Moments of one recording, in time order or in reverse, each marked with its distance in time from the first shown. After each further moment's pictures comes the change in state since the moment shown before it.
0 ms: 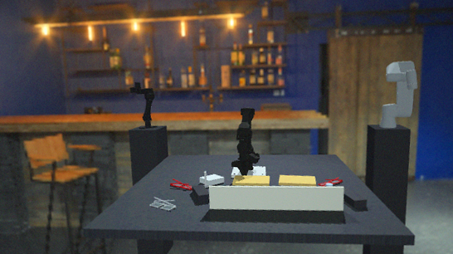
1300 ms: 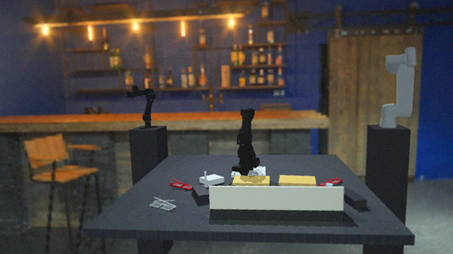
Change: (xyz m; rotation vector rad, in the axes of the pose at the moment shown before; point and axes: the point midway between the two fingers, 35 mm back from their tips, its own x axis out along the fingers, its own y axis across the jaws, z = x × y) arm 0.027 0.006 -0.002 -0.002 0.005 0.012
